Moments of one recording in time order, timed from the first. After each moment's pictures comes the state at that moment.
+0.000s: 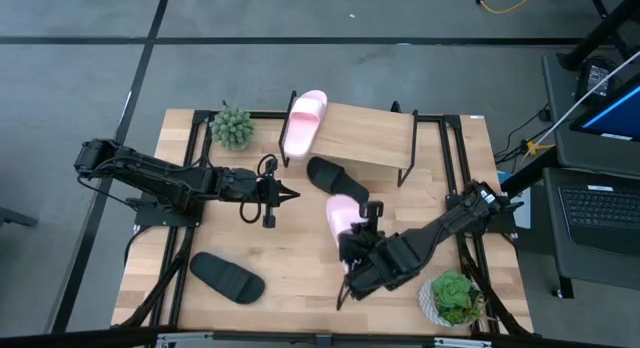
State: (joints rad) left arm -0.08 1.14 0.60 0.17 -0.21 0.16; right arm 0.56 2.02 2.07 -1.57 0.74 0.46
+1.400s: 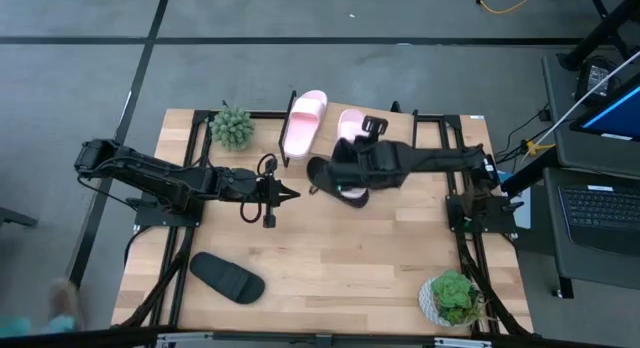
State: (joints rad) left arm -0.08 1.14 0.60 0.17 -0.22 0.14; right arm 0.09 1.92 2.07 -1.57 0.95 0.20
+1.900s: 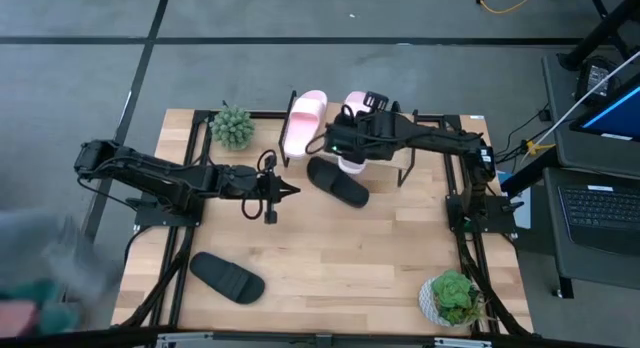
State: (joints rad) left arm -0.05 1.14 0.60 0.17 -0.22 0.14; right arm -0.10 1.92 2.07 -1.46 0.90 0.07
